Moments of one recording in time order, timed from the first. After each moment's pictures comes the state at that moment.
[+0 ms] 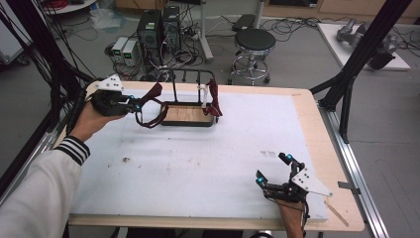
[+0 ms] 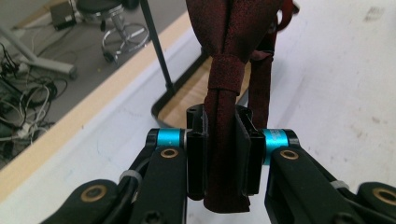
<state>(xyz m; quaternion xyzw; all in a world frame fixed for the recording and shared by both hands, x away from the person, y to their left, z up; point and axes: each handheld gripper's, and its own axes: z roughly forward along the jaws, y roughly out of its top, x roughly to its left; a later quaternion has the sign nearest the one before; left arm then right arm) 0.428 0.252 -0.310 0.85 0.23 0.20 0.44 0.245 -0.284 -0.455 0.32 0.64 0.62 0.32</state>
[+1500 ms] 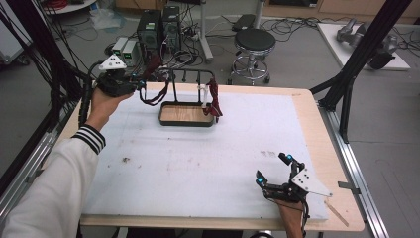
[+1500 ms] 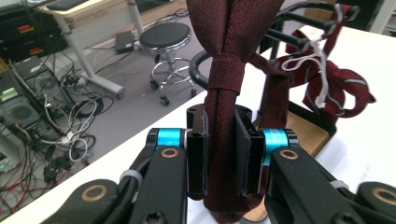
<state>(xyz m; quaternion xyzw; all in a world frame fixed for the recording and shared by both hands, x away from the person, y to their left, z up) 0.466 0.241 -0.296 0.77 0.32 0.27 0.48 0.245 -0.283 -0.455 0.32 0.64 0.62 0.32</state>
